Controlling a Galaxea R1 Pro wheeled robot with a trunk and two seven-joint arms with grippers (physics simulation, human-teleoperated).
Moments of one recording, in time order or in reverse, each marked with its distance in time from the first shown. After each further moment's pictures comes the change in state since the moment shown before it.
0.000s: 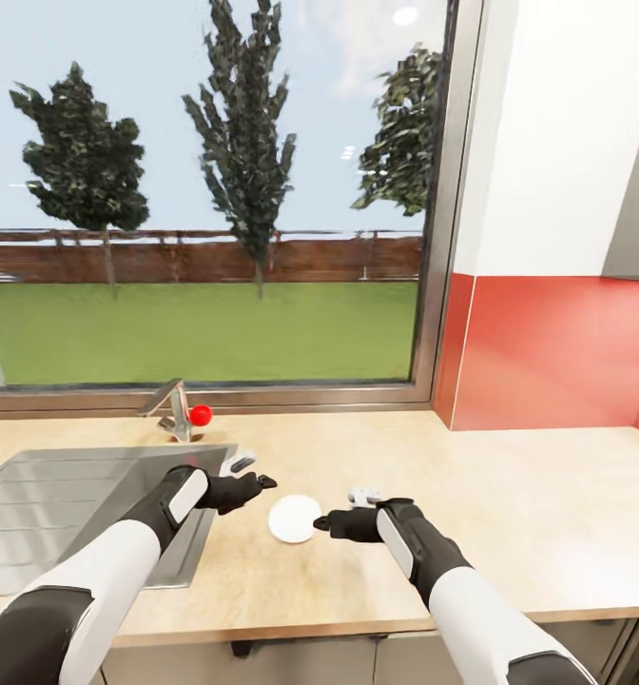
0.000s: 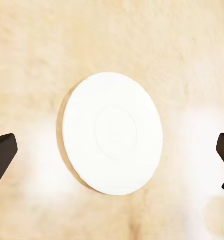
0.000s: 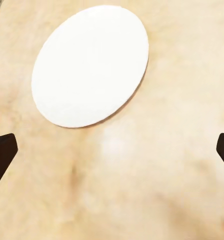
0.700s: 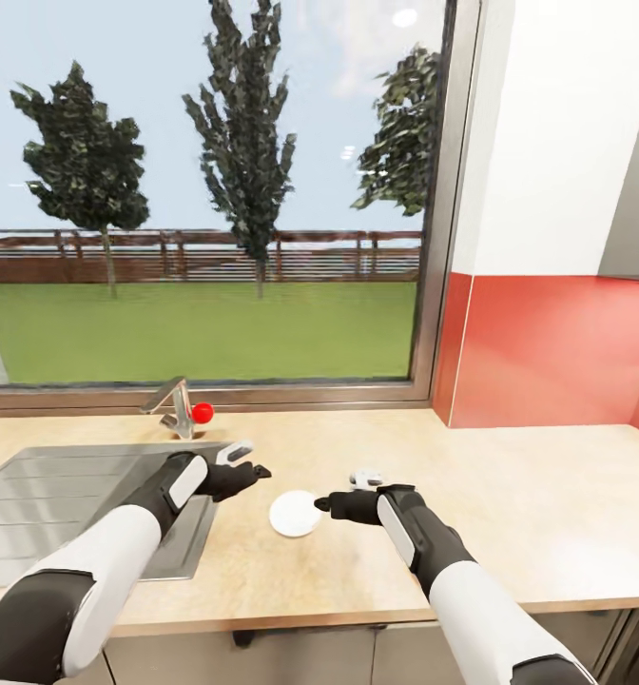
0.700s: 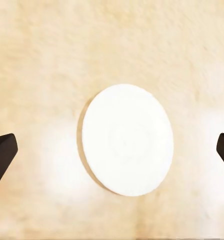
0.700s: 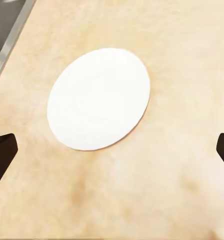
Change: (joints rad) left arm -0.048 0.003 0.000 0.006 -0.021 0.009 0.070; right arm 0.000 0.000 0.002 -0.102 0.004 0.002 -0.025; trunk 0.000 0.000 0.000
